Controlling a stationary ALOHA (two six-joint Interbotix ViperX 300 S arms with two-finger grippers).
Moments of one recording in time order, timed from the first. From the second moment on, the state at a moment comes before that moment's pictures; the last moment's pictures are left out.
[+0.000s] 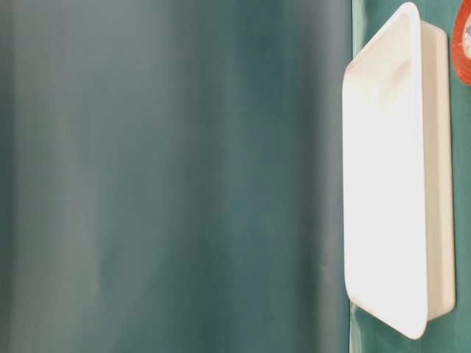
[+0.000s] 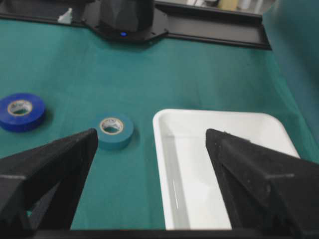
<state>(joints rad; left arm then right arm) -0.17 -0.87 1.12 -0.01 -0.19 0.01 -0.07 -0.88 1.06 0.00 -0.04 0.01</state>
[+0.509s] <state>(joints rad) -0.17 -0.48 0.87 -0.01 -0.23 0.02 -0.07 -0.88 1.06 0.00 -0.04 0.01</state>
